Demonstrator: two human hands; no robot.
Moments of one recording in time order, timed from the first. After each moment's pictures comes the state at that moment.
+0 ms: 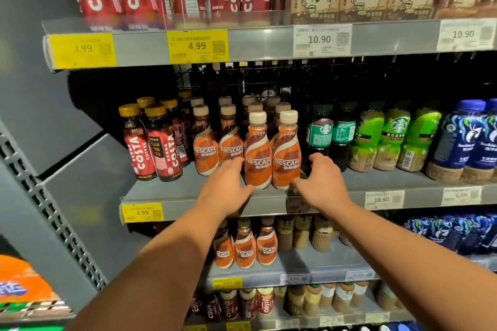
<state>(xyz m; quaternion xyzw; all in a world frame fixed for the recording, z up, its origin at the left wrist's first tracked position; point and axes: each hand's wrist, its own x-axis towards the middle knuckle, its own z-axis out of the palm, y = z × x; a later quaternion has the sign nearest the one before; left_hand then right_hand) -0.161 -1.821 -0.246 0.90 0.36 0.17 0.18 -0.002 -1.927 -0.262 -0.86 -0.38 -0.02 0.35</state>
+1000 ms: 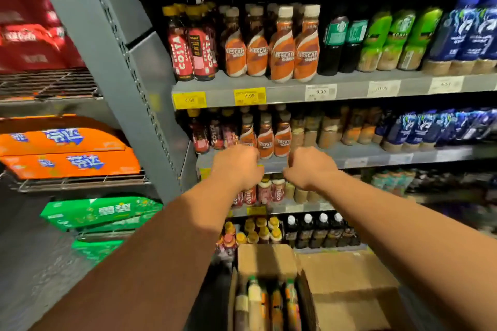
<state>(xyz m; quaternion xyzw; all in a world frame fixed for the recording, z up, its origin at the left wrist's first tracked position) -0.321 -1.945 -0.316 0.94 0.34 0.00 0.05 -0.198 -2.033 -0.328 -0.89 -0.45 0.11 0.07</state>
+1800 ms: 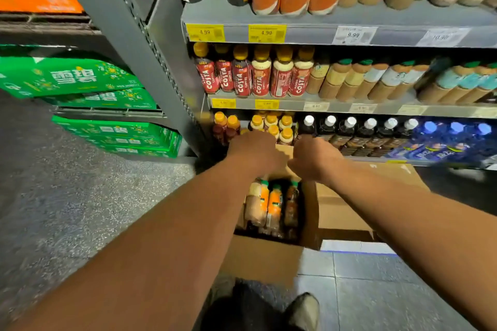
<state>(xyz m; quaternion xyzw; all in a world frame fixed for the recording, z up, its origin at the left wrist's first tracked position) -0.320 -1.985 -0.570 0.88 0.38 -0.18 0.20 -0.206 -2.053 -0.608 -0.83 -0.47 0.29 -0.06</state>
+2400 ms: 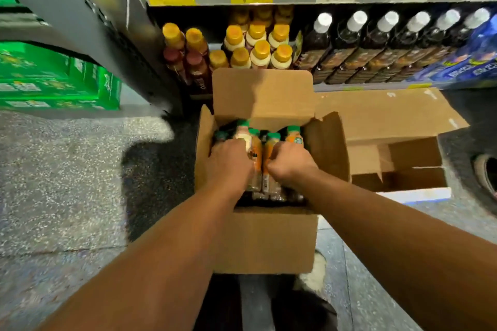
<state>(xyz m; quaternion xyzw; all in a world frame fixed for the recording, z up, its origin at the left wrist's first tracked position) -0.353 -1.997 -0.865 0.82 0.47 -0.20 0.27 -0.258 -2.065 -0.860 -0.85 -0.30 0.42 0.01</state>
